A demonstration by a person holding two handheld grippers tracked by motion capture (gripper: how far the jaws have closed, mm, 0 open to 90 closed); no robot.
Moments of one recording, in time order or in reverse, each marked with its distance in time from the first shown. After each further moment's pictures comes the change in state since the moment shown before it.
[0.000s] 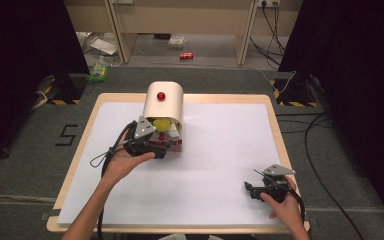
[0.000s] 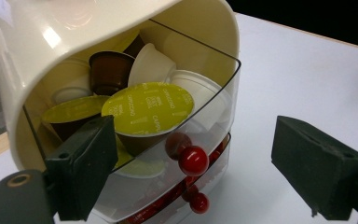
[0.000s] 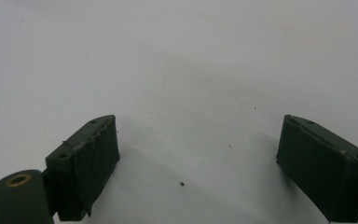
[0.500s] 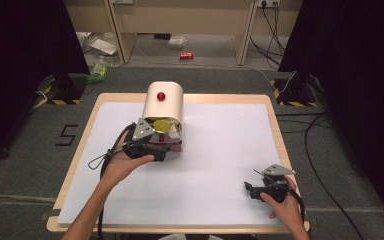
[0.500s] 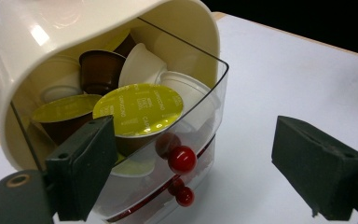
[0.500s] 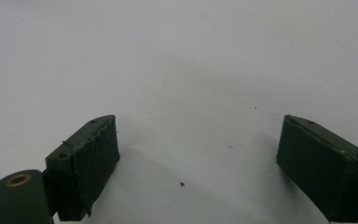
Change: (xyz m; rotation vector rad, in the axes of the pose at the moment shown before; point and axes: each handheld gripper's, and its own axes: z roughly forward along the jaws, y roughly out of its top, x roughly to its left) left arm -0.005 -0.001 -0.009 0.002 -0.041 -0.023; right arm 0.000 0.000 0.000 -0.001 0.000 -0.002
